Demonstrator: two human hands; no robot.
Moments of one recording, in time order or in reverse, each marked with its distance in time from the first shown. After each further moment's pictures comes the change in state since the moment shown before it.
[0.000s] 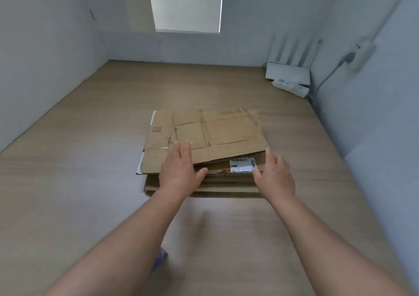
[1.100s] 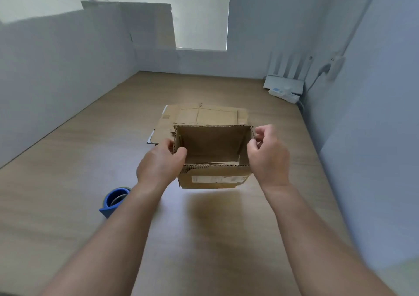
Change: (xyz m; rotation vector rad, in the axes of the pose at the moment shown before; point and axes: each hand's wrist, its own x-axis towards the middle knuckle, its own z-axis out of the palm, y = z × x) left_hand -0.192 0.058 -0.055 -0.385 0.266 -0.272; right_hand -0.134 0.042 -0.108 0.507 0.487 -0.364
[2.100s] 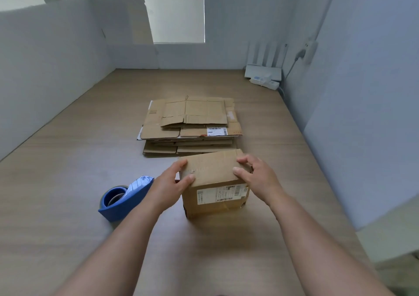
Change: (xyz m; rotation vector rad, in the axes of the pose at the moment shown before) left_hand -0.019 -0.066 0.037 -0.095 -0.475 0.157; right_hand -0.072 0.034 0.007 0.095 -0.547 0.346
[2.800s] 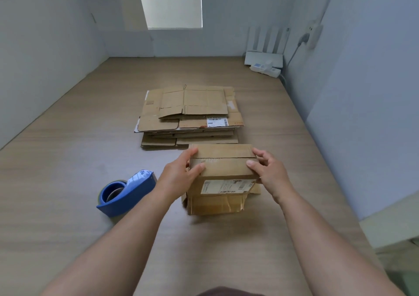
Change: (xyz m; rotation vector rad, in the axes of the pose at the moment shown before) left_hand 0.013 0.011 0.010 -0.042 0.000 0.068; right_hand 0.007 0.031 0.007 0.421 0.090 0.201
